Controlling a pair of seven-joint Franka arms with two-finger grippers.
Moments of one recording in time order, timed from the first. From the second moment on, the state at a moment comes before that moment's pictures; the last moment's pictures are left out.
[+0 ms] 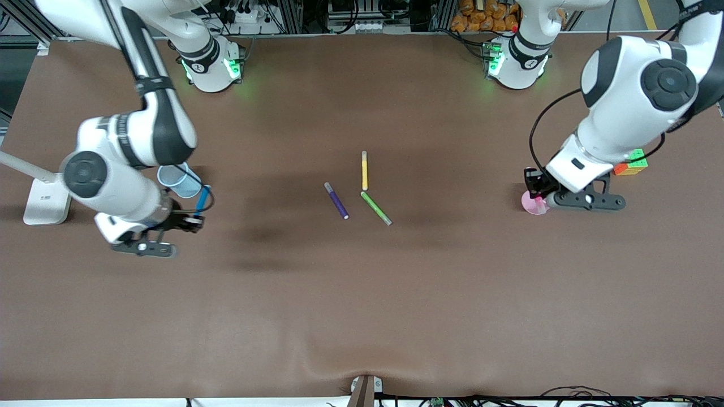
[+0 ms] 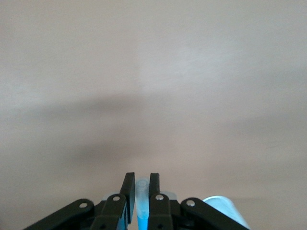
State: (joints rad) left arm -0.13 0.02 -0.12 -1.96 -0.01 2.06 -0.15; right arm 0.25 0.30 -0.13 -1.79 0.00 2.06 0.23
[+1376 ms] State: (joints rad) left arm -0.08 -0.21 -0.12 -2.37 0.01 2.41 0.28; right arm 0.09 0.04 -0.13 -2.37 -0.04 2.58 -0.05
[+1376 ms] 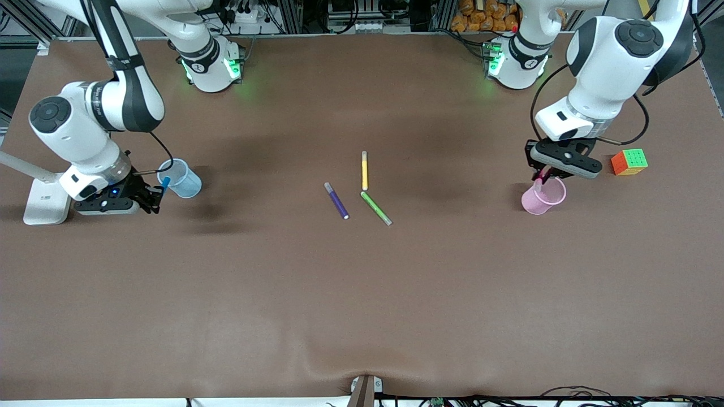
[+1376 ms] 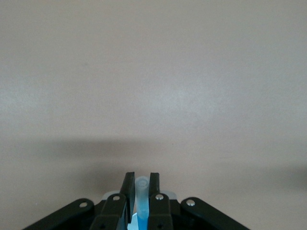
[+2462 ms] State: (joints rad) left arm 0.01 -0.09 -0.13 -2.48 -0.03 2.72 0.59; right arm 0.08 -0.02 -0.13 -2.52 -0.04 2.70 -0.05
